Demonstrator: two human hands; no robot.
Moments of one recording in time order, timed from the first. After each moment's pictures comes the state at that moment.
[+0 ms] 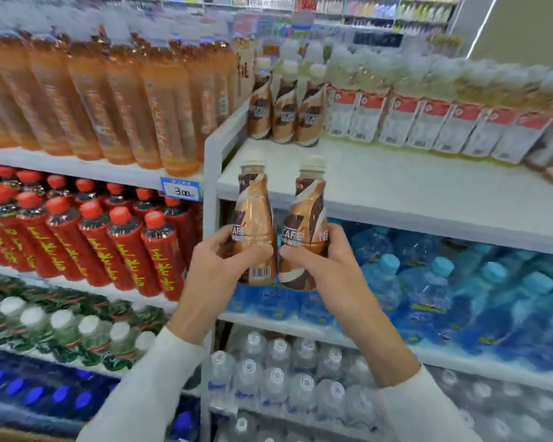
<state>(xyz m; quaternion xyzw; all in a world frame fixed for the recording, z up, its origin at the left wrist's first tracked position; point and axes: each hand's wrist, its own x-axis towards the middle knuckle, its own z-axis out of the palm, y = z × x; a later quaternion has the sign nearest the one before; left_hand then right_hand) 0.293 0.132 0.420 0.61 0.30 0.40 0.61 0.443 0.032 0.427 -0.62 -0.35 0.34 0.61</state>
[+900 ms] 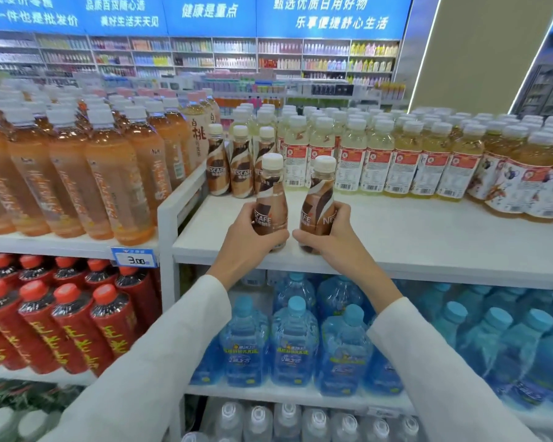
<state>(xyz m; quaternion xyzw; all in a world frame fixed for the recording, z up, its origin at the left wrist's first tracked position) 0.452 0.222 0.454 0.77 0.27 0.35 0.46 0.599 0.089 0.462 -0.71 -0.41 0.18 0.54</state>
